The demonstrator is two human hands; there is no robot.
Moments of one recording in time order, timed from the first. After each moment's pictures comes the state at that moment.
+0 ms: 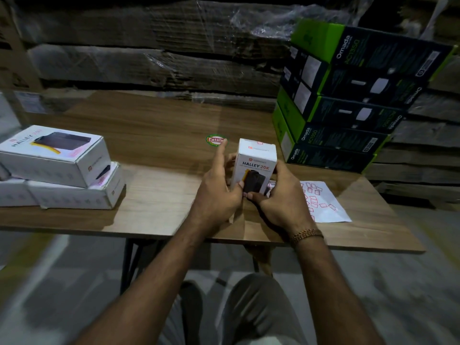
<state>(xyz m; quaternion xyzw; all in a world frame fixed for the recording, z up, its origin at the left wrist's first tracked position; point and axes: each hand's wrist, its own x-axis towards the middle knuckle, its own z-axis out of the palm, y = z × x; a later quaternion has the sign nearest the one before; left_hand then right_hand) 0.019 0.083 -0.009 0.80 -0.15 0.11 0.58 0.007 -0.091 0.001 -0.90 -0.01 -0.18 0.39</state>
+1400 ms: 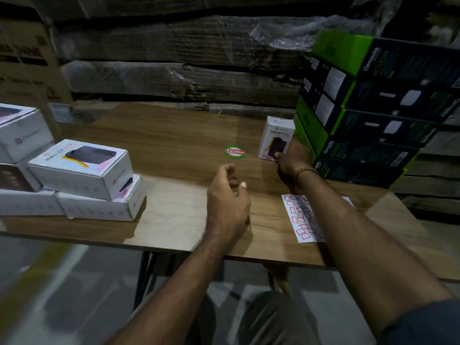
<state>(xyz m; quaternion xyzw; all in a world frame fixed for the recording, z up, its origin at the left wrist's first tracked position) 0.032 0.078 -0.009 0.78 0.03 0.20 0.59 0.178 -0.098 0.027 -0.93 0.12 -0.15 0.30</state>
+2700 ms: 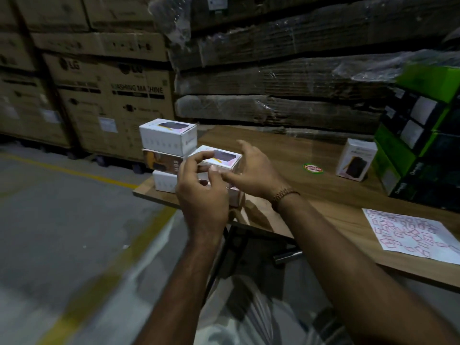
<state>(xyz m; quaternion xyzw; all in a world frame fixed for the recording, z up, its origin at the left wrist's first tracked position) -0.103 0.261 0.058 0.67 0.10 0.54 0.50 0.005 0.168 0.083 -0.89 -0.28 -0.10 0.34</state>
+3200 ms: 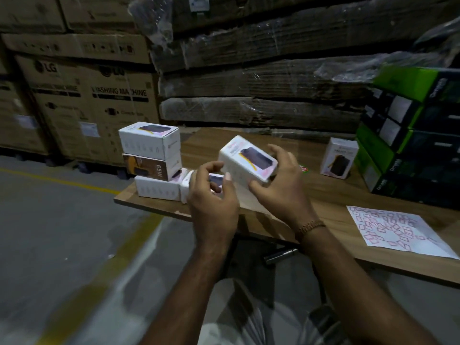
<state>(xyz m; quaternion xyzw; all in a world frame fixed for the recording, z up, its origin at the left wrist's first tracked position) -0.087 0.230 0.040 0.72 0.08 0.48 0.49 -0.012 0.095 0.055 -0.83 -0.20 -0.27 0.44</state>
